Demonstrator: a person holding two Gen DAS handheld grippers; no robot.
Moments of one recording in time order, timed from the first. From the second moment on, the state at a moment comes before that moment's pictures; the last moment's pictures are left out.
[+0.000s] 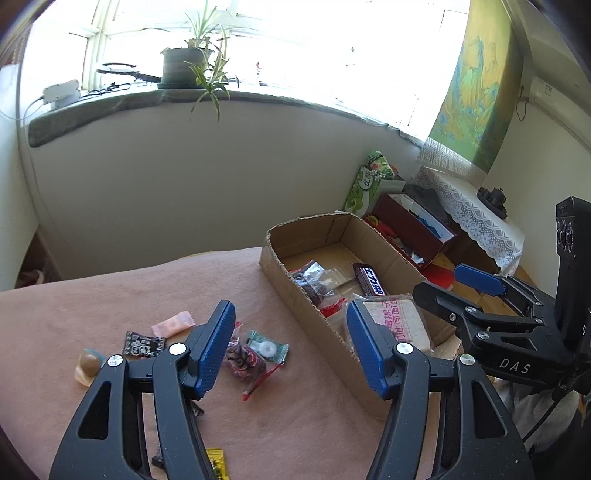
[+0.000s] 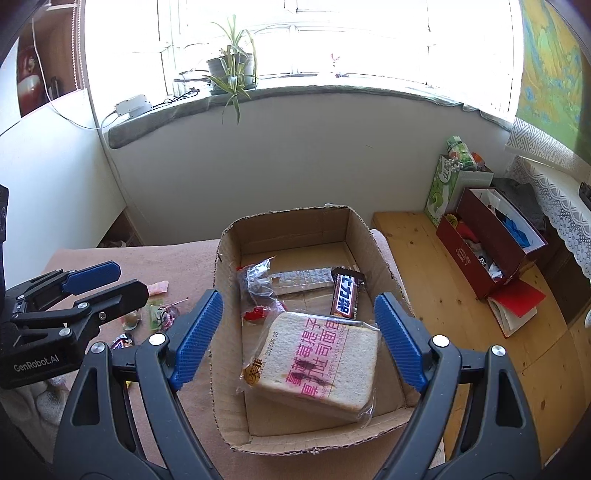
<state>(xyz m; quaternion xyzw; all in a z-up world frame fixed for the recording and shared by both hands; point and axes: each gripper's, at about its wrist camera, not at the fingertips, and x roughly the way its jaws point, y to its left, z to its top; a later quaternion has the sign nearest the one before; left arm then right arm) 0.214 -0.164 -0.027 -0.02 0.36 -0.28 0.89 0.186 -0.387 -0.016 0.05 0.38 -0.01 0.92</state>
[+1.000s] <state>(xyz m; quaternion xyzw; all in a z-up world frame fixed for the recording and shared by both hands) 0.155 0.010 -0.094 -0.06 0.42 -0.16 0.89 0.162 -0.210 -0.075 0.03 0.45 0.17 0.87</state>
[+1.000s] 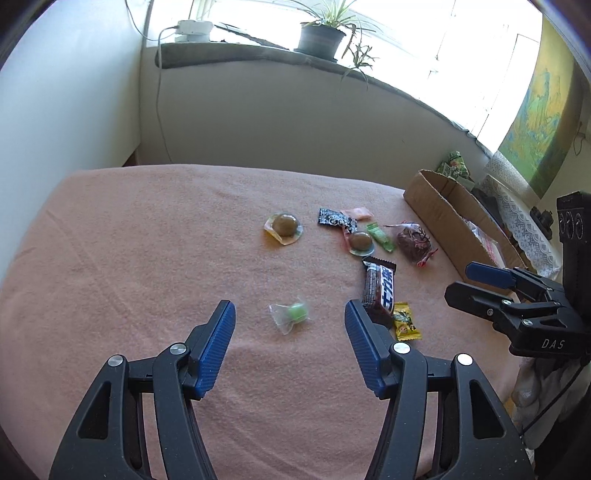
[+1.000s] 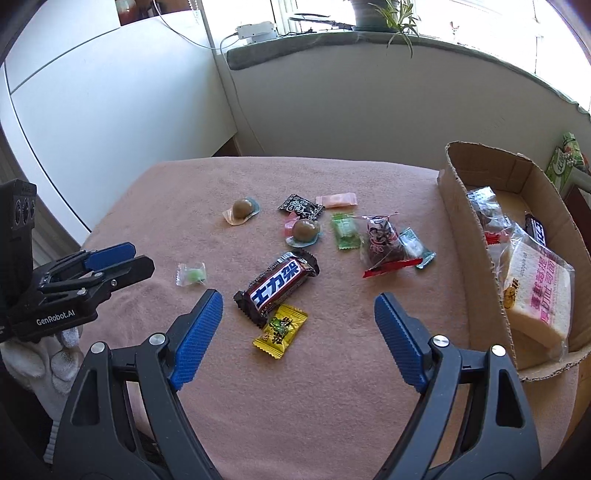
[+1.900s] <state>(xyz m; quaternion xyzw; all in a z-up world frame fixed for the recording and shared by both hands) 0.184 -0.012 -0.138 -0.01 0.45 -0.15 0.88 0.221 -0.158 -0.135 0.03 0.53 0.18 0.83</state>
